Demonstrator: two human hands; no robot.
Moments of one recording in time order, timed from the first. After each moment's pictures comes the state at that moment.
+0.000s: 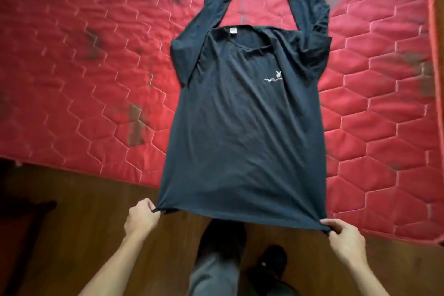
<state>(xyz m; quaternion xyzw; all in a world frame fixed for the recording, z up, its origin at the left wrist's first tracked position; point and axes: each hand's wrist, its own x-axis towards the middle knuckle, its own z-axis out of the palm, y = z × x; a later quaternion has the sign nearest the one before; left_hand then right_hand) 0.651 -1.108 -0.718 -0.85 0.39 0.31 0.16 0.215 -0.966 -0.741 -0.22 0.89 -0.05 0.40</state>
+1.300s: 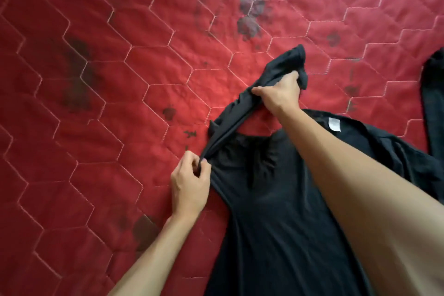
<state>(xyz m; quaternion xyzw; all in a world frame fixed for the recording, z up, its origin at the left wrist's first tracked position) 0.638 -1.550 -0.827 -0.77 0.50 0.31 -0.27 0.457 -1.724 -0.780 -0.35 0.83 -0.17 0.39</state>
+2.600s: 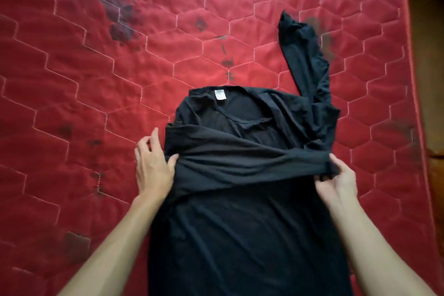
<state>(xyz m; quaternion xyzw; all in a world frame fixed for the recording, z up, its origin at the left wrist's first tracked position) 0.528 -1.544 -0.799 -0.69 0.66 0.30 -0.07 0.181 -1.399 -0.749 0.25 0.63 -0.64 0.36</state>
